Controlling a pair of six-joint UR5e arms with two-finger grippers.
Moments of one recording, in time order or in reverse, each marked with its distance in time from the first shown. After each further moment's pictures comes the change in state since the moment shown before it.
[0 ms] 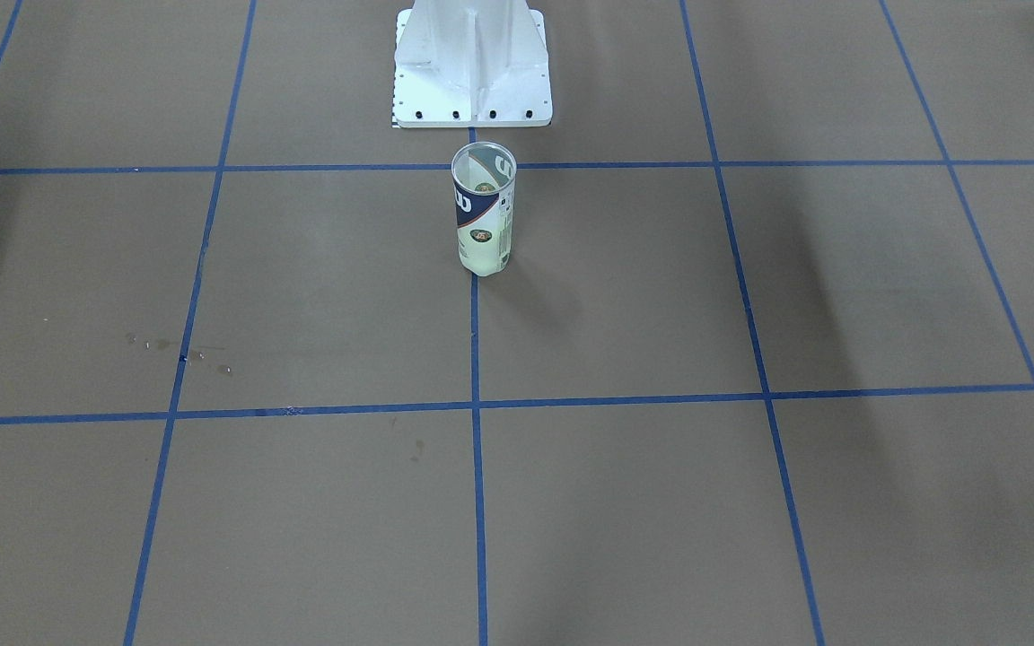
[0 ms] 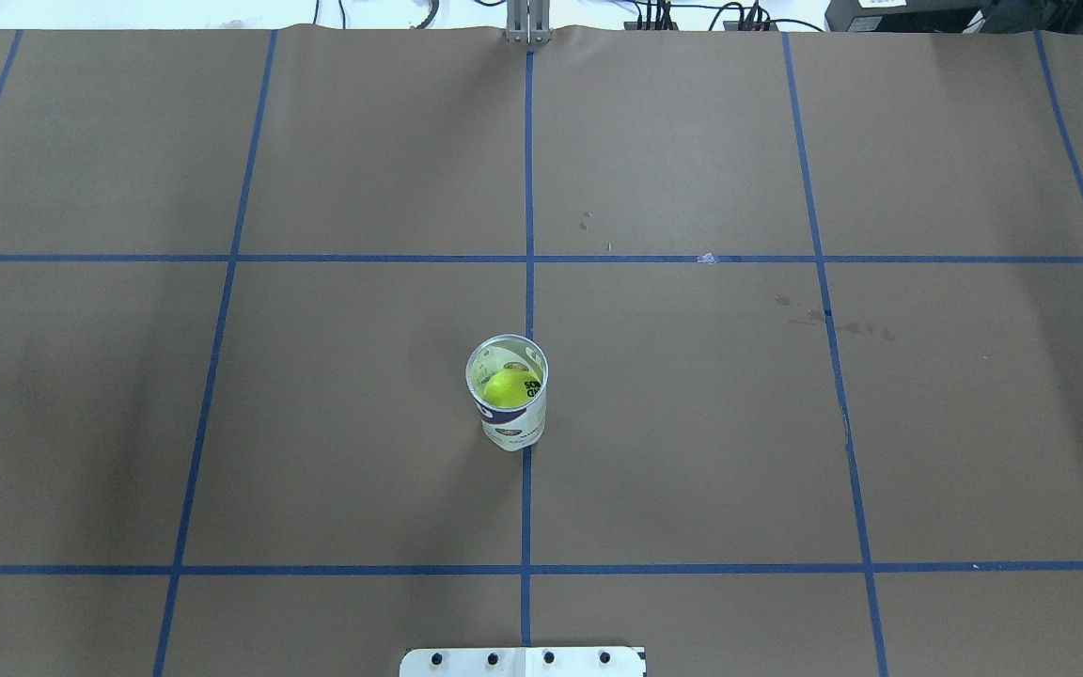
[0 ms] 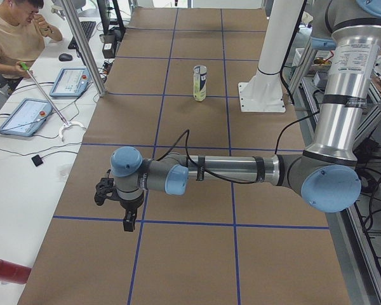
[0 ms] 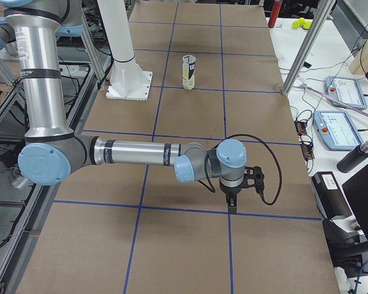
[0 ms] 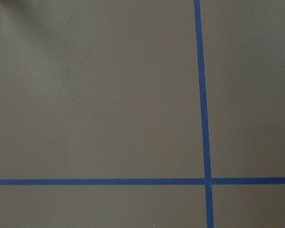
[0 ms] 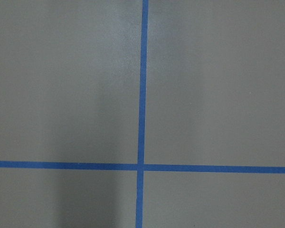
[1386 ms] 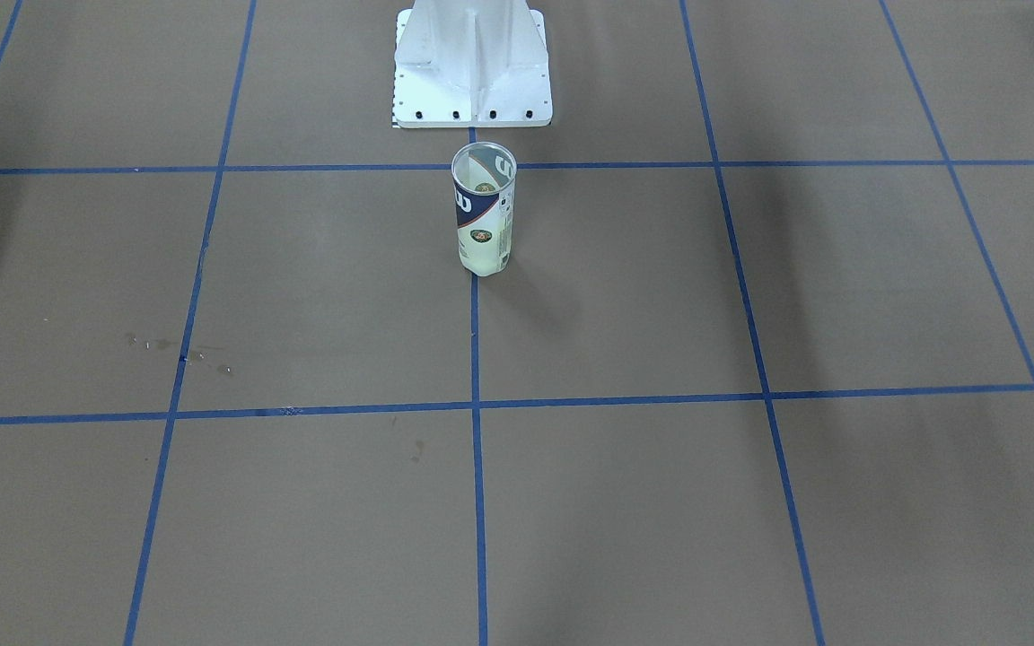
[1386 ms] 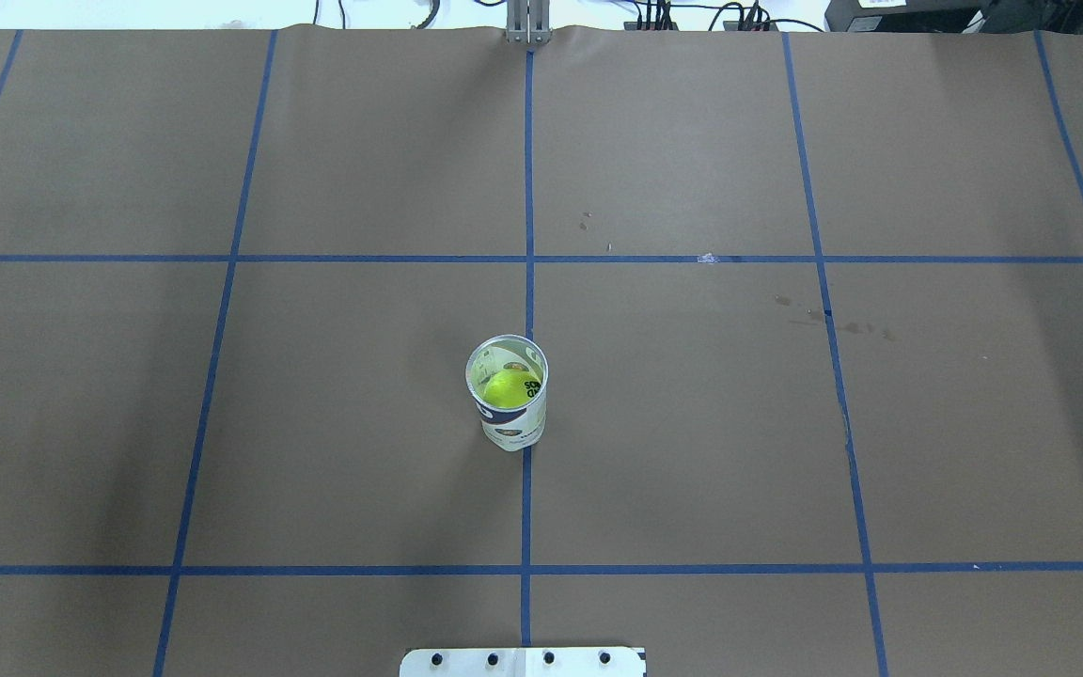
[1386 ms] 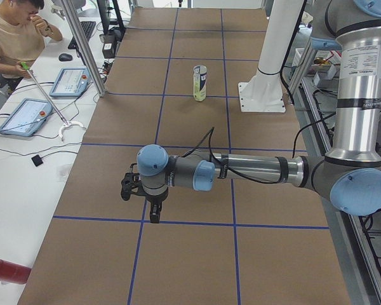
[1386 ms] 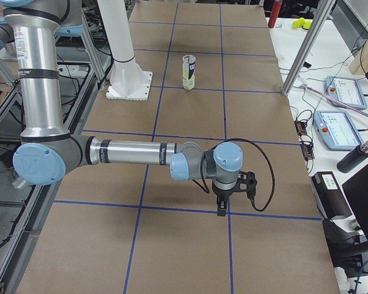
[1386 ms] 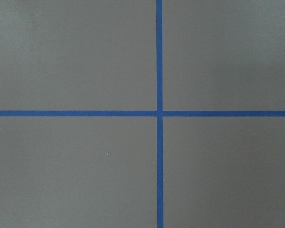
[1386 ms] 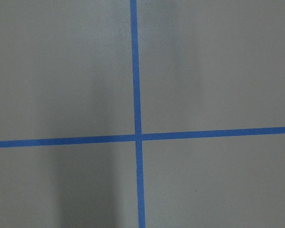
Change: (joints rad) left arm 0.009 0.128 -0.136 0.032 -0.101 0.000; right arm -0.003 -0.035 0.034 -0.121 0.012 -0.001
